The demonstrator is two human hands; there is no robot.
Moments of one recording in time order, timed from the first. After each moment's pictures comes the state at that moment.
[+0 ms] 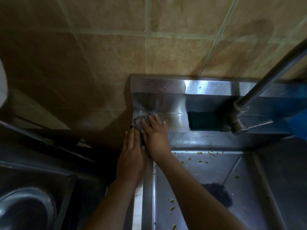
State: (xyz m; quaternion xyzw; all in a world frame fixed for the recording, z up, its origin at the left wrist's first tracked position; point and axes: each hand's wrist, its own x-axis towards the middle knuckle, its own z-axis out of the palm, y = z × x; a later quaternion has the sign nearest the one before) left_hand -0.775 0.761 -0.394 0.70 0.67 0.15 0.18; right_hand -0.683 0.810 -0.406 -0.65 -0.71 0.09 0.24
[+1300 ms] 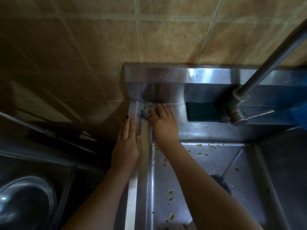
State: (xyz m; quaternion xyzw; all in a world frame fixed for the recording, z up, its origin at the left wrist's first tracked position) left_hand -0.775 0.760 -0.391 0.70 0.68 0.15 0.17; right_hand -0.648 0.818 -0.421 -0.66 -0.72 -0.08 0.20
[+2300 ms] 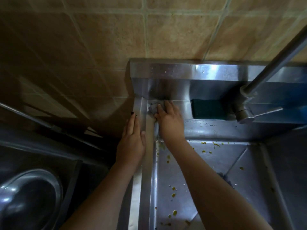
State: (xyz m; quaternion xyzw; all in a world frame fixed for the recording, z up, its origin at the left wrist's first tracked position) left_hand -0.774 0.760 -0.387 0.69 0.68 0.14 0.19; right_hand -0.644 0.818 -0.414 -0.67 -0.71 -0.02 0.21
